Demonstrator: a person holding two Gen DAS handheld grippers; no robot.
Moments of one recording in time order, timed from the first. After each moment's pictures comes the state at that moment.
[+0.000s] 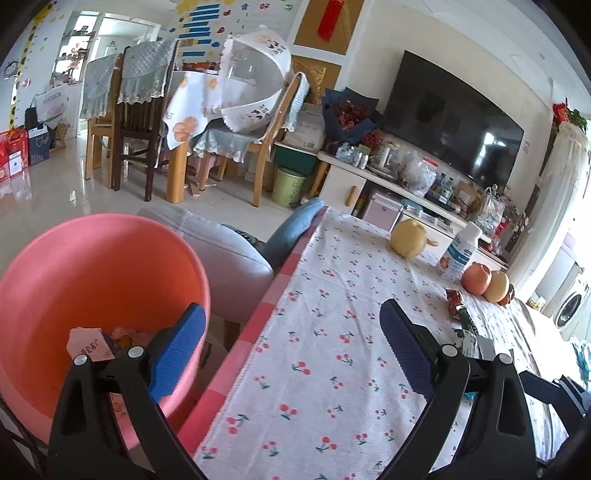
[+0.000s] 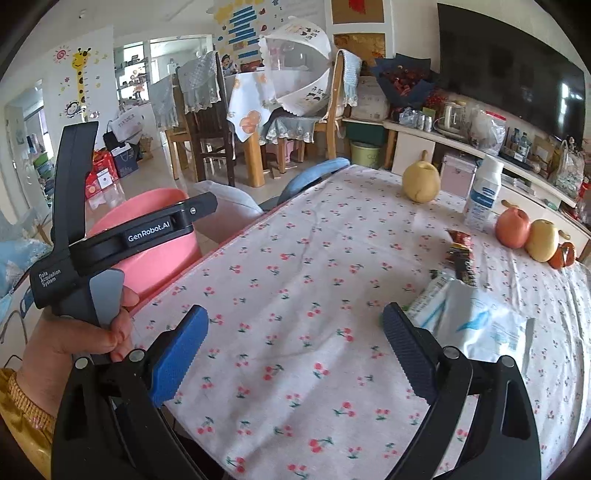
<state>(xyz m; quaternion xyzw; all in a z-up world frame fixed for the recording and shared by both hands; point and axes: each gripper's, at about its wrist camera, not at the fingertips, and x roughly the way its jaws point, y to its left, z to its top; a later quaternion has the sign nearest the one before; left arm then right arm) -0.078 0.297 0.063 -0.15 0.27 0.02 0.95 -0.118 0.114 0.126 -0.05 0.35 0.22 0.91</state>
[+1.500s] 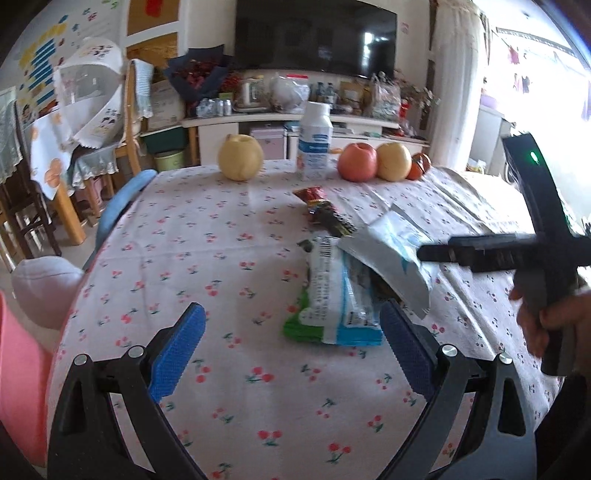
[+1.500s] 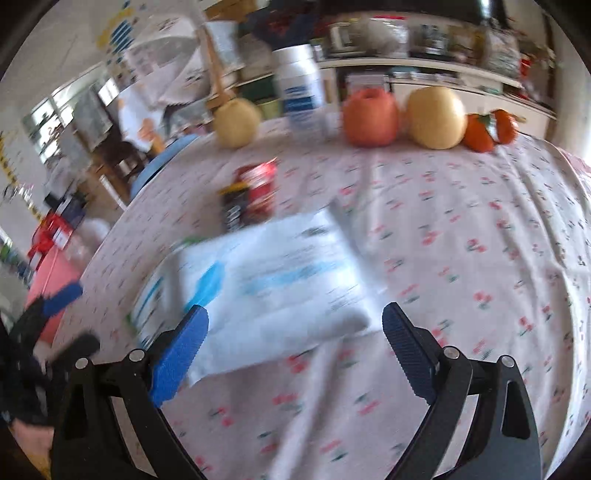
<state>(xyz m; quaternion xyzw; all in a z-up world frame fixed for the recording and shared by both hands) -0.058 0.095 0.035 0.05 0.33 -0.18 0.92 -0.020 -0.111 0.062 0.10 0.45 0.11 0.88</state>
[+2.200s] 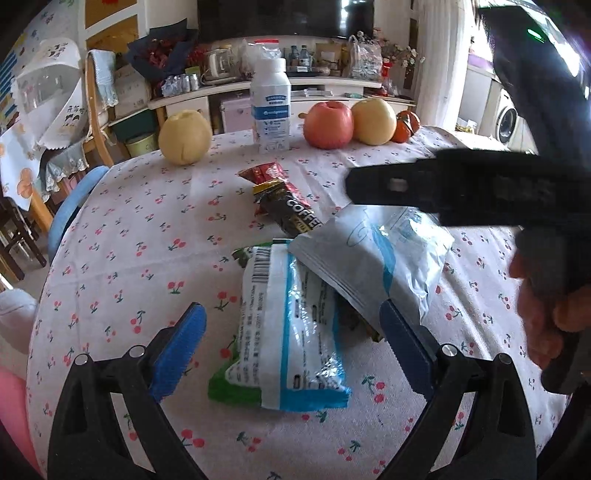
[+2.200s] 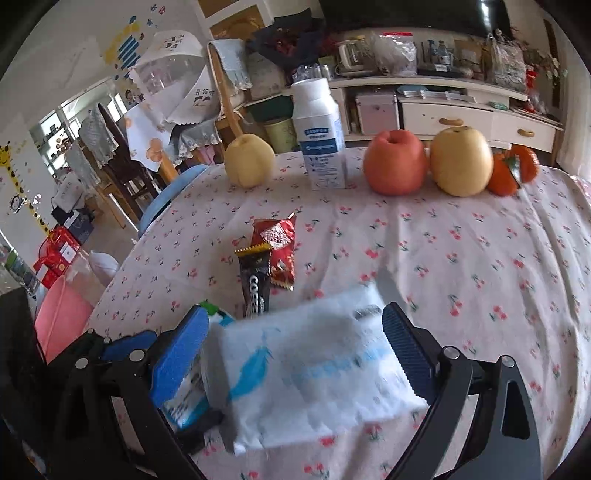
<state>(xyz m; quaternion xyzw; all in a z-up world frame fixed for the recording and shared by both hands) -0.012 0.033 0.016 0.10 0.39 -0.20 0.89 0.026 -0.090 0.082 0.11 0.42 0.13 0.89</state>
